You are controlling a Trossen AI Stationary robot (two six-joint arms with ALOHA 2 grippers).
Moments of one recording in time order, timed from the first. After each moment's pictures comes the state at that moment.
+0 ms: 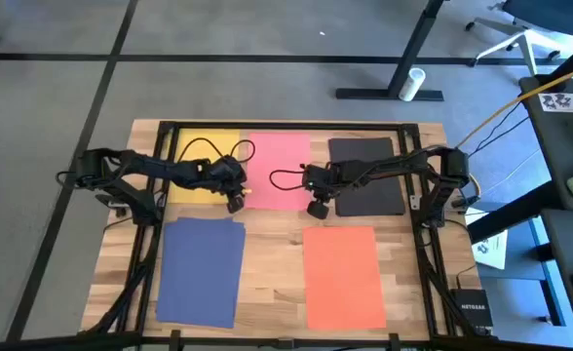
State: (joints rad) left arm 0.34 1.47 0.55 -0.02 0.00 -0.02; right arm -0.17 1.77 1.03 -0.51 0.11 0.18
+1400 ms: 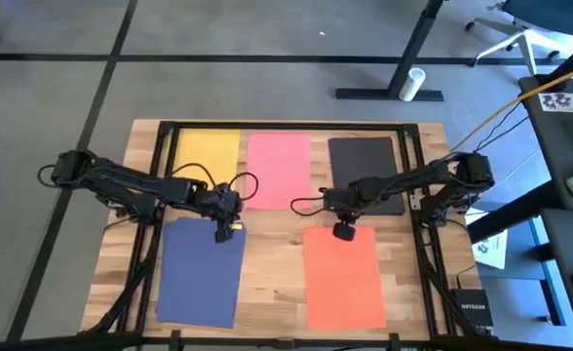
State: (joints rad) left arm -0.08 1.27 0.64 -0.38 -0.10 -0.20; right arm -0.02 1.62 0.80 -0.62 0.02 0.32
